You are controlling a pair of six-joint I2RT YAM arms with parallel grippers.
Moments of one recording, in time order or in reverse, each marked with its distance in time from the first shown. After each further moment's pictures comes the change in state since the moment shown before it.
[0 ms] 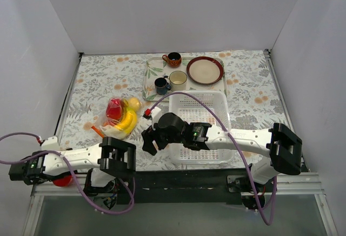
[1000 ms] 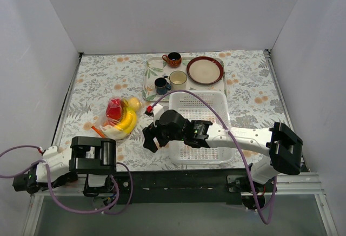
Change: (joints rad) left arm 0.073 0.245 -0.166 0.314 0.024 0.045; right arm -0.035 0.000 0.000 -0.004 -0.002 -0.004
